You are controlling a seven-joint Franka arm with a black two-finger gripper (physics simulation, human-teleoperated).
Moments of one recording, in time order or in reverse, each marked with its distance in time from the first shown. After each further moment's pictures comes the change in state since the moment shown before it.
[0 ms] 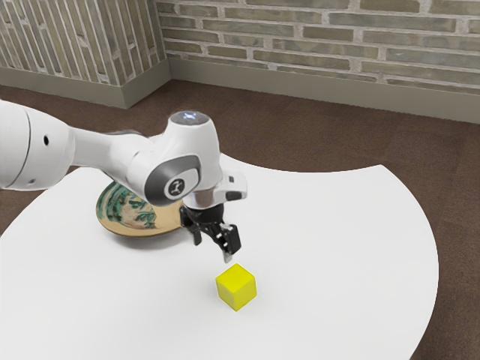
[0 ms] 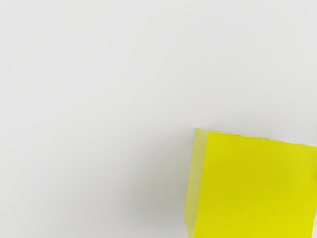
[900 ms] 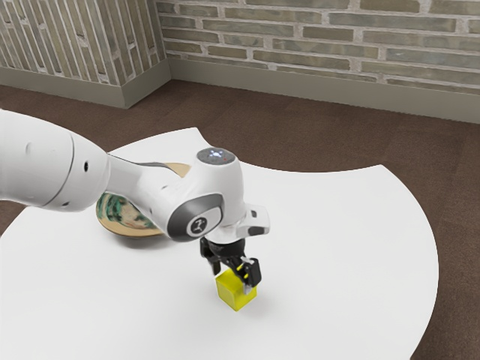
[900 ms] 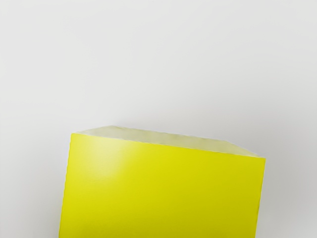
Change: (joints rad) arm -0.085 0.114 -0.001 -0.017 -0.014 0.116 -0.066
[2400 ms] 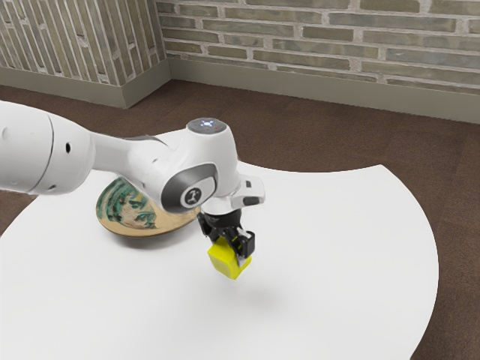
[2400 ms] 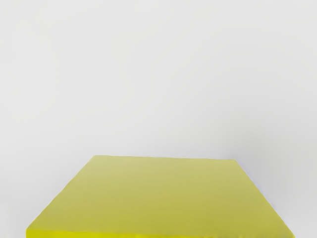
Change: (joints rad) arm 0.047 -0.052 0.004 0.070 0.027 -0.069 0.021
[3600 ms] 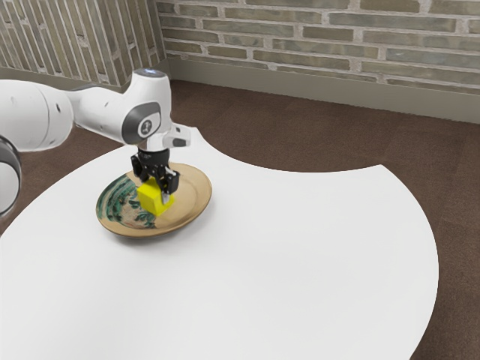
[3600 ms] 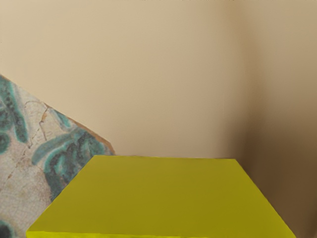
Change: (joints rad) arm 0.516 0.254 -0.108 0.439 0.154 -0.289 0.258
